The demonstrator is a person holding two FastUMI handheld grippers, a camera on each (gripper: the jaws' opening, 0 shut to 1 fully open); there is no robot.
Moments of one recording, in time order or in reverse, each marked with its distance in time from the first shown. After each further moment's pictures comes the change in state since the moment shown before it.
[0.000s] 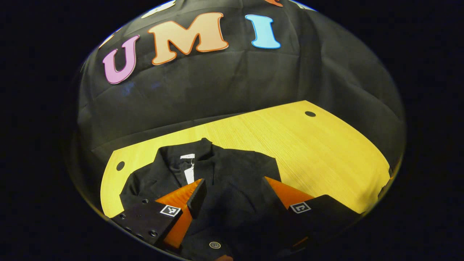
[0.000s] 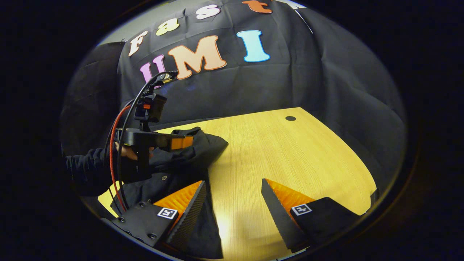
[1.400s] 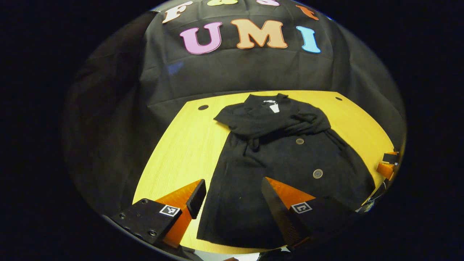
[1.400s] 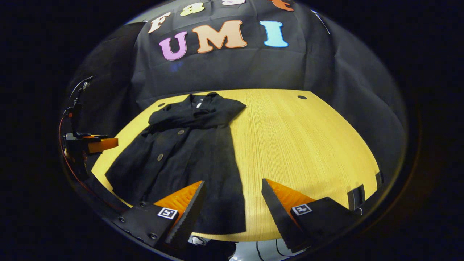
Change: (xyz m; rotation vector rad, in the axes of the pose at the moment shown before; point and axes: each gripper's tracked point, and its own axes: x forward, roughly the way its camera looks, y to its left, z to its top) left arm -0.241 0.172 -0.223 -0.143 0.125 0.256; right arm -0.037 0.055 -0.137 -0.118 0.171 -0.054
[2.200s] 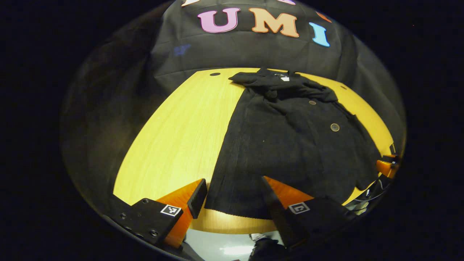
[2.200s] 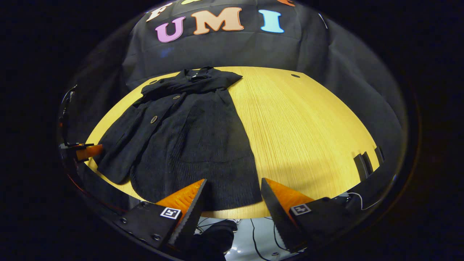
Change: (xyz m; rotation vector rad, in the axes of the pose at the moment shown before) left arm -0.018 0.023 -0.101 -0.122 0.106 -0.060; right arm 0.006 0.024 -0.069 0.047 0.101 -0.080
